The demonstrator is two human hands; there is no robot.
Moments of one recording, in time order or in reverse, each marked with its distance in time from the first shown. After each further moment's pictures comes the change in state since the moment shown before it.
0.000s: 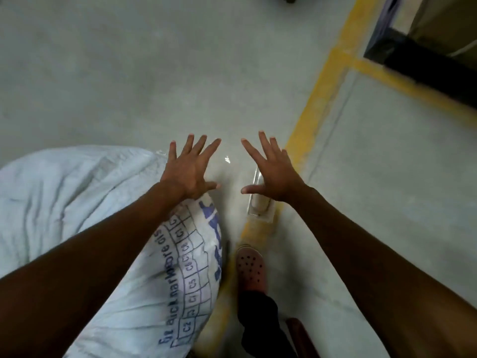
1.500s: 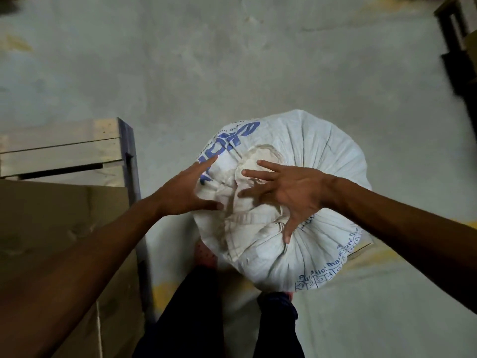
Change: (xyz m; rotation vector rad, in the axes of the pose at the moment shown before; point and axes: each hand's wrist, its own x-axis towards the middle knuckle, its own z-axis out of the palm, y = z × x) left_hand -0.576 -0.278 0.068 -1.112 0.331 -0.548; right_hand -0.046 -0.568 0.066 -0.913 -0.692 -1.650
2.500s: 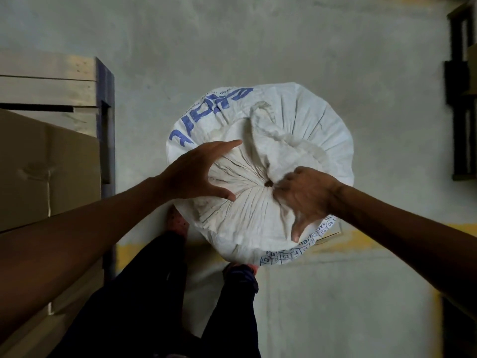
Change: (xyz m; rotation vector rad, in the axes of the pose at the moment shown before) left_hand 0.015 0.017 0.097 0.060 0.163 0.299; right_hand -0.067 -0.031 0.053 -0.167 -0.319 0.138
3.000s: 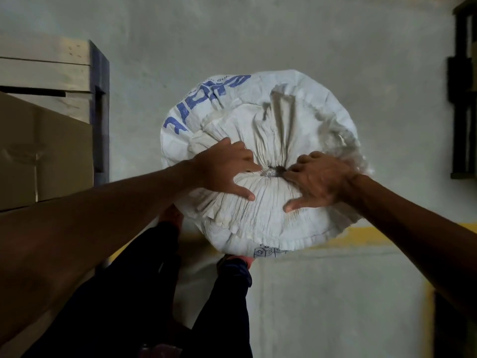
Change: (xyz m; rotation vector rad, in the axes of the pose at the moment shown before) left_hand 0.046 0.023 0.052 0.523 -0.176 0.283; right_hand -0.026 0.014 0.021 0.120 0.020 0.146
